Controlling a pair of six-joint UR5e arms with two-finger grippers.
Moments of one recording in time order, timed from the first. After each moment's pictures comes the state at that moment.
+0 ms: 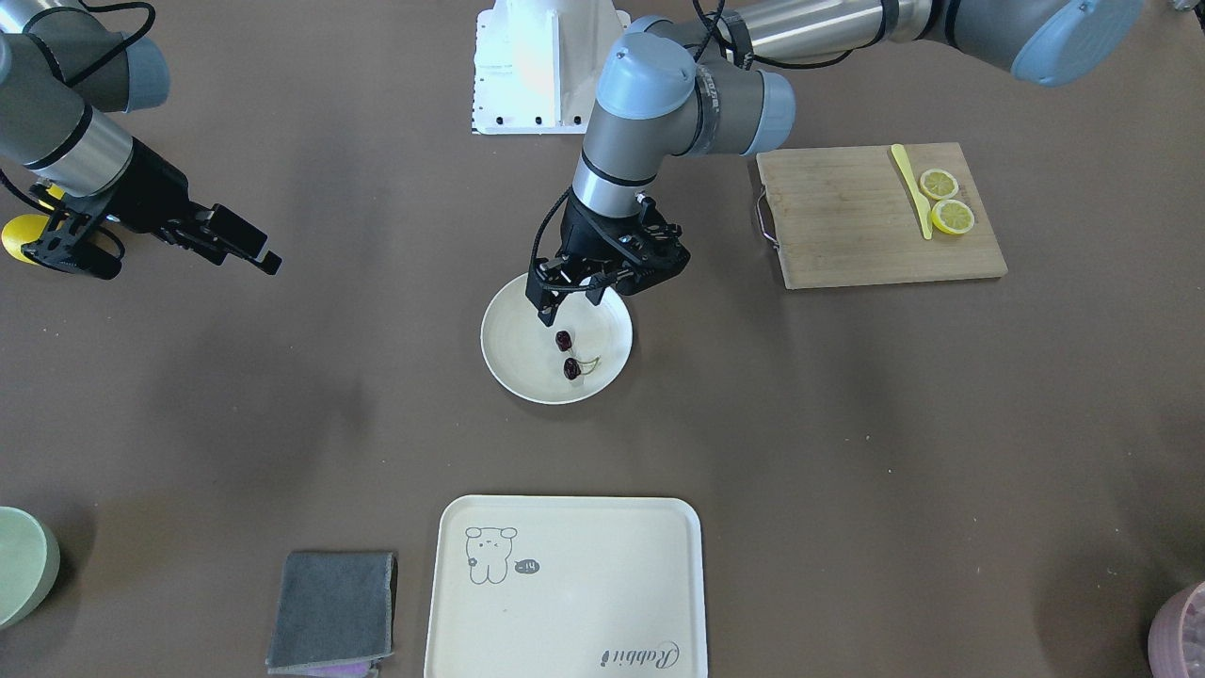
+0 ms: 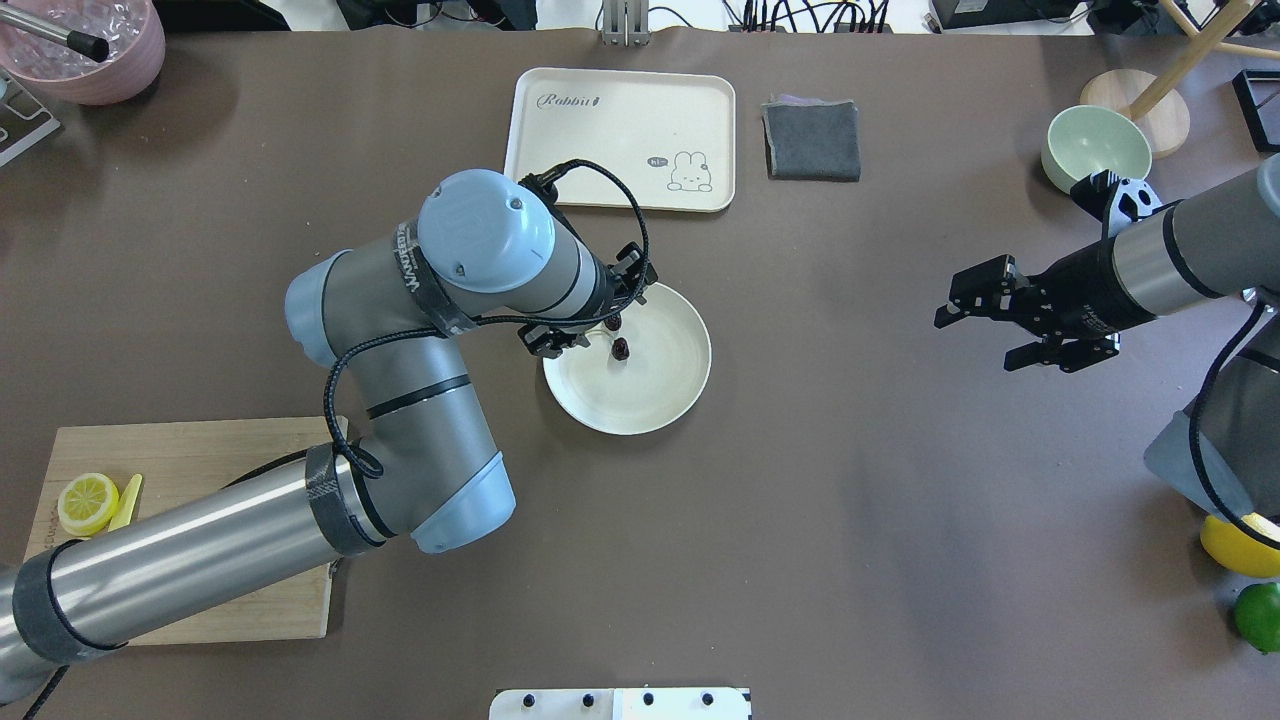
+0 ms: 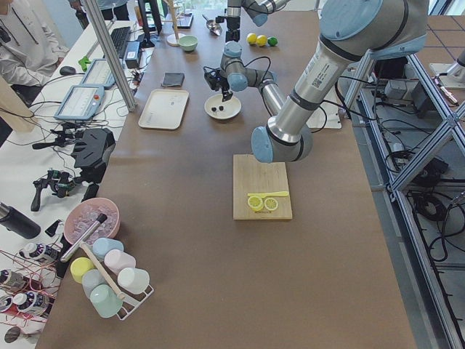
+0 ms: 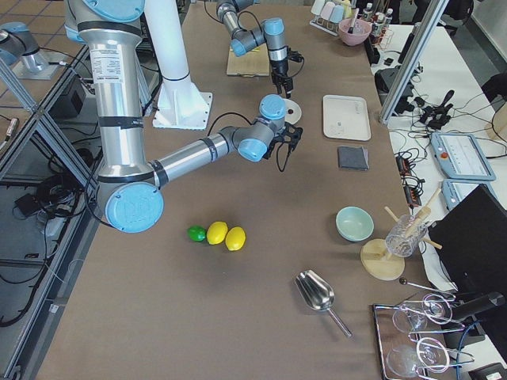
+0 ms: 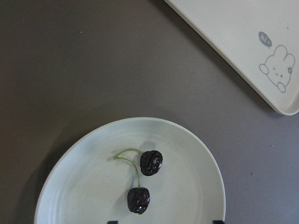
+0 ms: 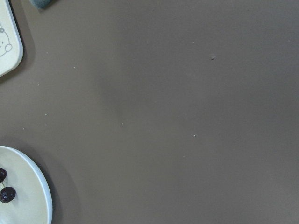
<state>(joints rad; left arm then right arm) -0.56 -2.35 -1.56 -1.85 -1.82 -1.83 0.90 -1.50 1.88 -0.98 2.30 1.49</state>
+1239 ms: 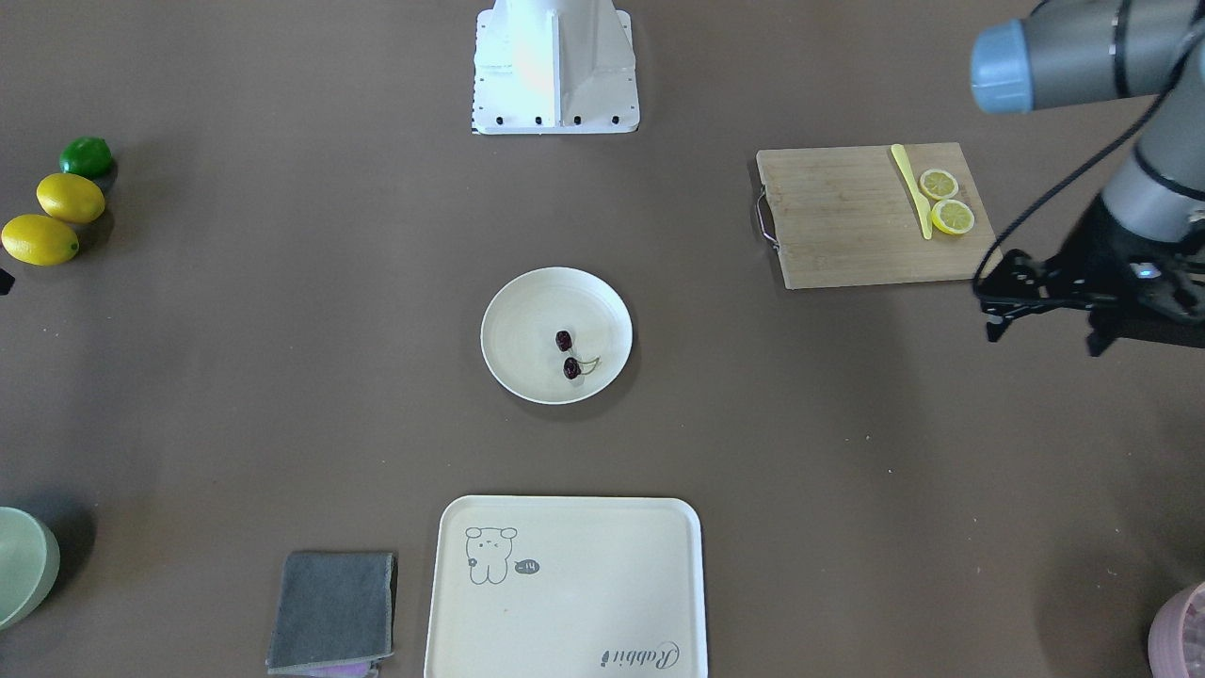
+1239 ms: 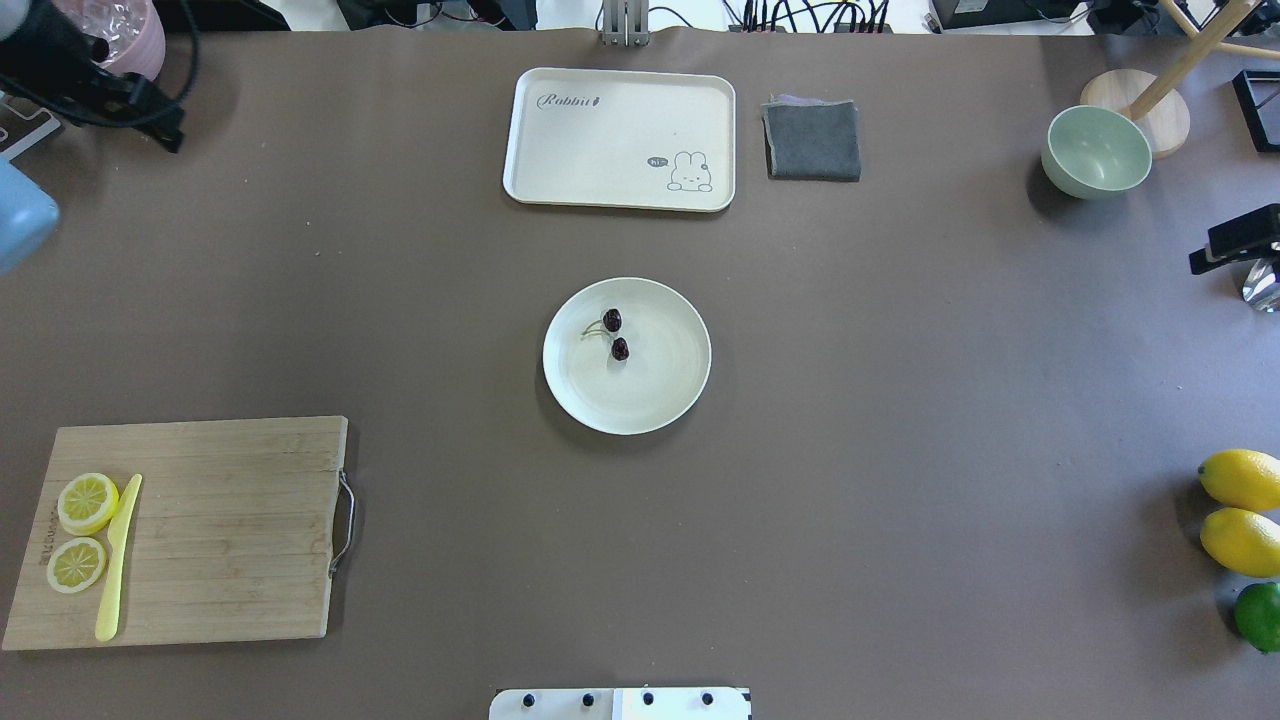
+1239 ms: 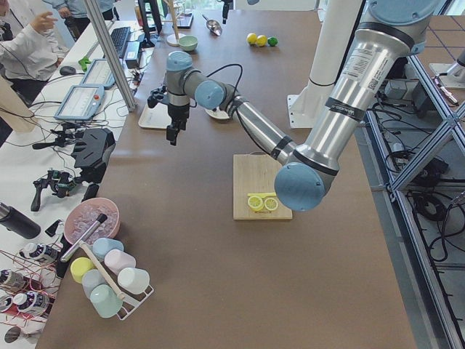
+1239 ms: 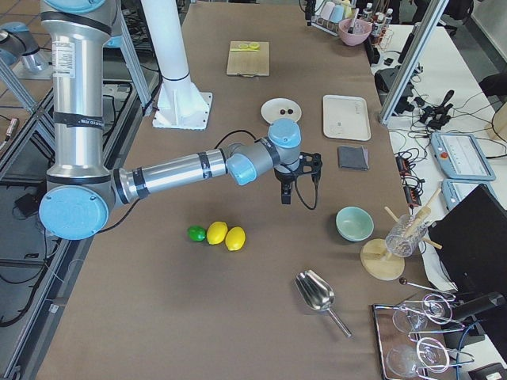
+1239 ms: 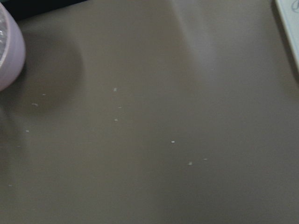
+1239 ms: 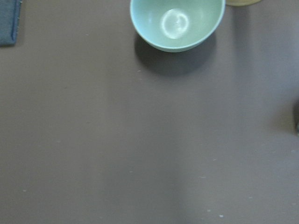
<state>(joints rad) -1.21 -1.96 -1.80 -1.44 -2.13 -0.29 1.32 -1.62 1.87 -1.38 2.34 0.49</state>
